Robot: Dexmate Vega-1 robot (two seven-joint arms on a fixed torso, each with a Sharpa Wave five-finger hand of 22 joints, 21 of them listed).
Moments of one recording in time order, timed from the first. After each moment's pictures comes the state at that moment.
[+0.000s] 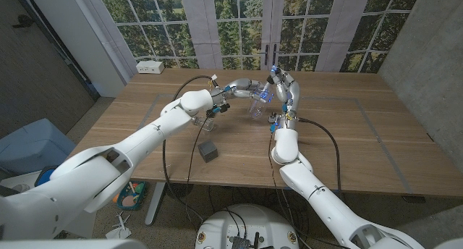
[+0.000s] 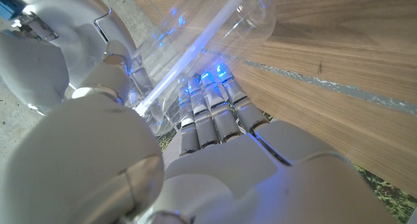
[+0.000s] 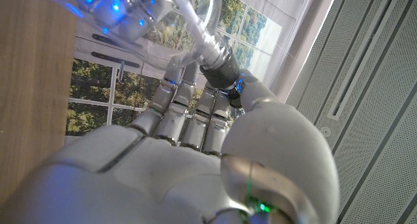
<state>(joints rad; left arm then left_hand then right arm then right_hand) 0.43 0.45 0.75 -1.20 -0.15 -0.34 -0.36 0.82 -0.03 0.50 -0.21 0.17 0.47 0.05 0.46 0.26 0.67 -0.04 0.20 0.21 0.61 -0.06 0.18 0.17 0.46 -0.01 0.43 0.20 -0.94 -0.14 -0.47 -1.39 0.01 0.61 -0.66 0.97 0.06 0.48 -0.15 0.22 0.77 -0.08 0.28 0.21 0.72 -0.09 0.32 0.61 0.69 -0.06 0.38 1.00 0.35 -0.01 1.10 0.19</state>
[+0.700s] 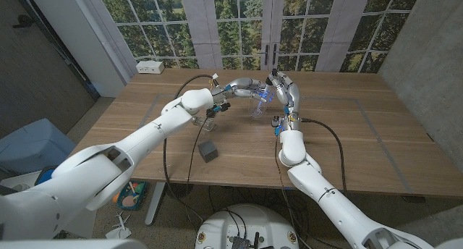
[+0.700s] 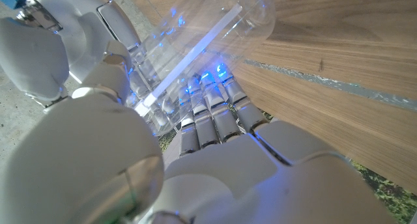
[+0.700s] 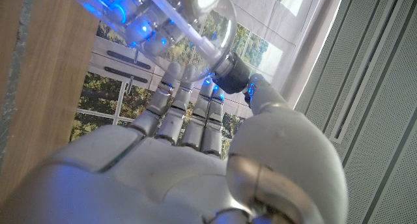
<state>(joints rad) 0.42 0.44 0.76 -1.18 -0.14 -0.34 -0.36 0.82 -0.03 0.50 -0.21 0.17 0.47 0.05 0.46 0.26 0.67 -0.04 0.20 0.21 0.61 -0.06 0.18 0.17 0.45 -0.01 0.43 0.20 -0.96 -0.23 -0.47 -1.45 0.06 0.53 -0.56 0.87 0.02 0.40 -0.14 0.22 0.58 -0.03 0.21 0.21 0.55 -0.05 0.23 0.62 0.53 -0.05 0.35 0.98 0.27 0.04 1.08 0.18</state>
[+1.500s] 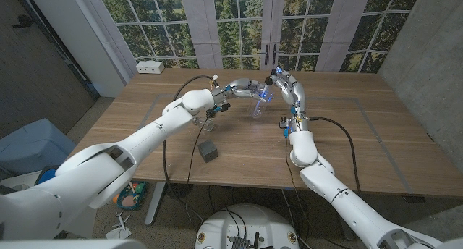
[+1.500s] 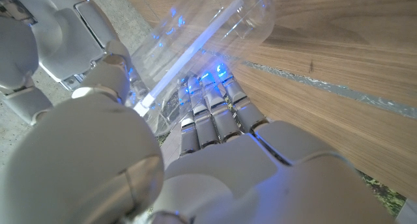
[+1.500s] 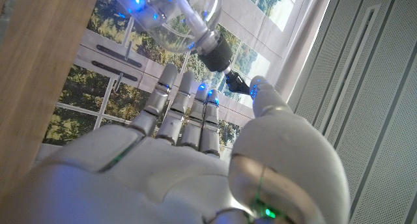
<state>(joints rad) 0.41 0.42 0.76 -1.15 -0.14 -0.33 -0.35 0.82 -0.04 0.50 -0.21 0.17 0.47 0.05 0.46 0.27 0.67 -0.04 0.21 0.21 0.61 -0.06 0.18 0.17 0.45 -0.01 0.43 0.20 -0.97 -0.31 -0.45 -1.45 0.04 0.59 -0.51 0.82 0.04 0.41 -0.15 0.25 0.53 0.02 0.22 0.21 0.49 -0.02 0.21 0.61 0.49 -0.05 0.31 0.93 0.24 0.07 1.06 0.18</state>
